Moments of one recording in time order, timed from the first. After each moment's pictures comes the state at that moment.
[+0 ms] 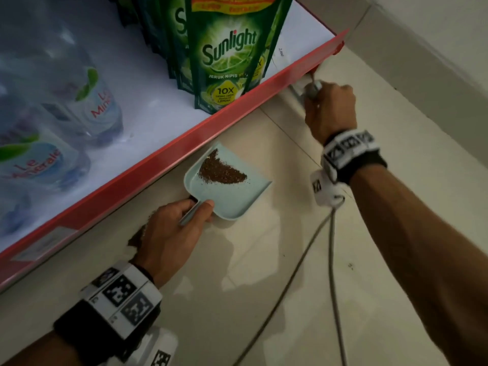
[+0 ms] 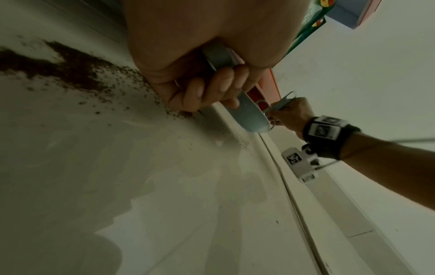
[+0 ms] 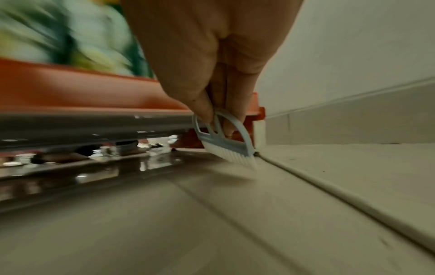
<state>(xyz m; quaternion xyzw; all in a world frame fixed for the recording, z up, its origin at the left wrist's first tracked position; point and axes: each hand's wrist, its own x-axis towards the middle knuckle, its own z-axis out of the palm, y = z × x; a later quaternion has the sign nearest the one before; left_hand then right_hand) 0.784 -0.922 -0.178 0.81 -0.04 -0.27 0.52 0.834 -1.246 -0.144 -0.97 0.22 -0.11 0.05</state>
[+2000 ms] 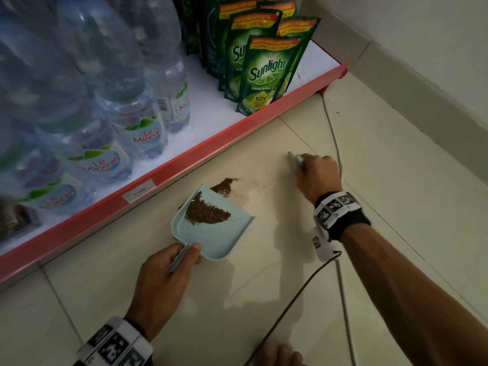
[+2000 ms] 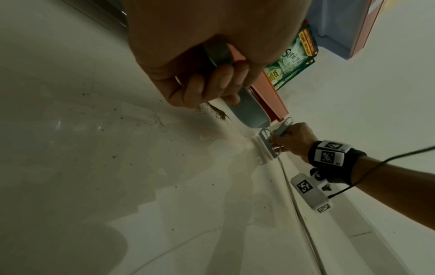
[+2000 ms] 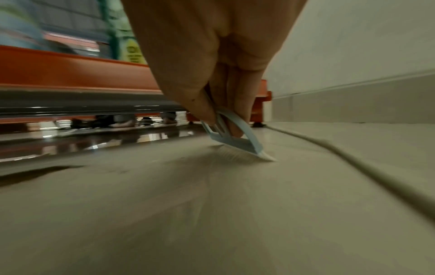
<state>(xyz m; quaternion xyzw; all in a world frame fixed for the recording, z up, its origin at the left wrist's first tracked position) 0.682 -0.808 -0.155 0.80 0.03 -0.23 0.55 0.731 -1.139 -0.151 -0.97 0.21 -0.01 0.09</state>
